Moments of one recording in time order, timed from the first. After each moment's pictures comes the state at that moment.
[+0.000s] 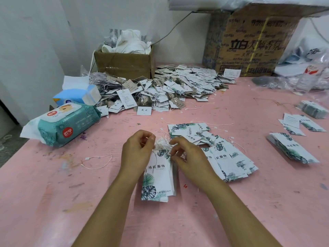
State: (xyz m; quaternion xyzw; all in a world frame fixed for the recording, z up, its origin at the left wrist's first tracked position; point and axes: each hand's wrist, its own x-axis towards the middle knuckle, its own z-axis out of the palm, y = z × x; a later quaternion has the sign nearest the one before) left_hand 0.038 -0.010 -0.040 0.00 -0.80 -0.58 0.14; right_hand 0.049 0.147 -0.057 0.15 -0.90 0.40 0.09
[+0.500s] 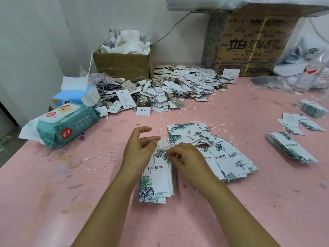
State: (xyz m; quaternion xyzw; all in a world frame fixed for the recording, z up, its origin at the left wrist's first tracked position) left_hand 0.044 -0.006 -0.036 0.01 -0.75 -0.66 0.07; right_hand 0.055 0.144 -0.048 0.17 -0.92 0.33 0.09
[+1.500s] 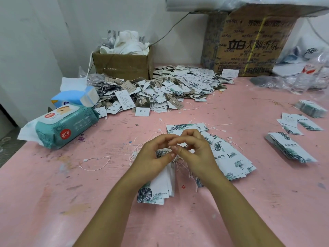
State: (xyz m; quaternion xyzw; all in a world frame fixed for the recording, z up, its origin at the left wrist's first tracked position) left_hand 0.056 0.006 -0.027 -0.22 -0.76 -0.62 0.00; right_hand 0.062 0.147 -0.025 0.11 -0.78 0.60 0.12
